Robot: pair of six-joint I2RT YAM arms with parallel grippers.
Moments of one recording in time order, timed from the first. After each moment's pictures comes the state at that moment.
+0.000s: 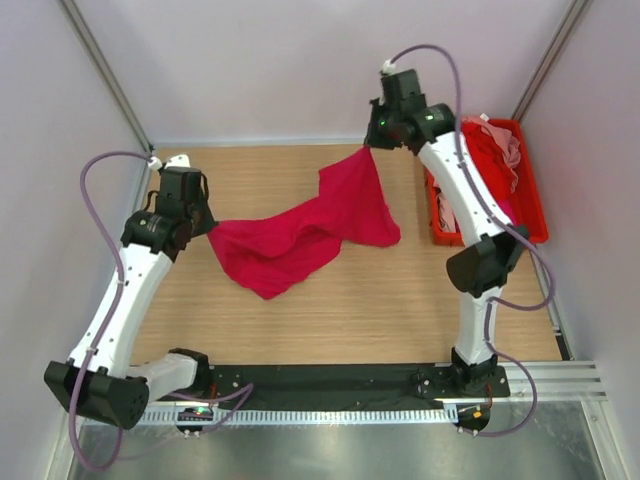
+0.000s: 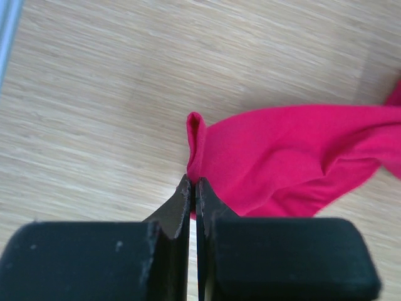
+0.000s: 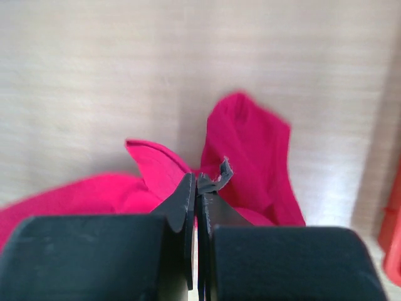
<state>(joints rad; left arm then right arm) -0.24 1.18 1.28 -0.87 -0.33 -0.43 0.41 2.05 2.31 -0.99 0.06 0.40</state>
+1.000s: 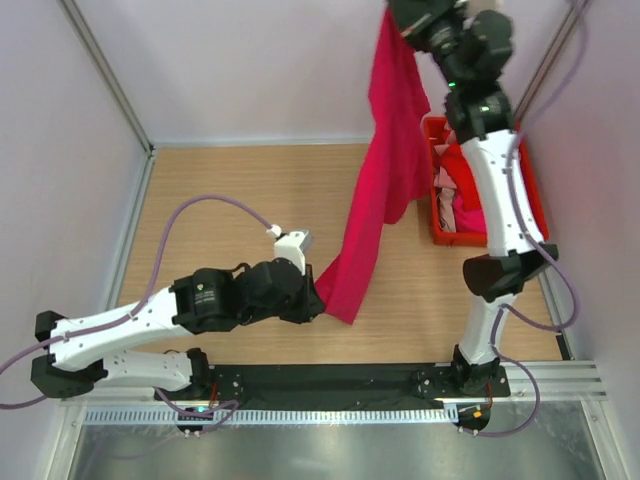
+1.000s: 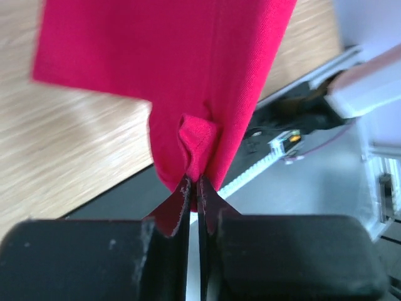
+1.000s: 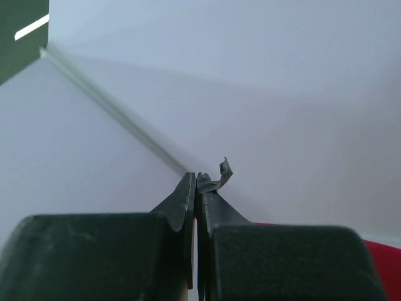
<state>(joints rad) -1.28 1.08 1.23 -0.83 -0.28 -0.91 0.24 1.89 2.45 -0.20 -0.10 0.81</state>
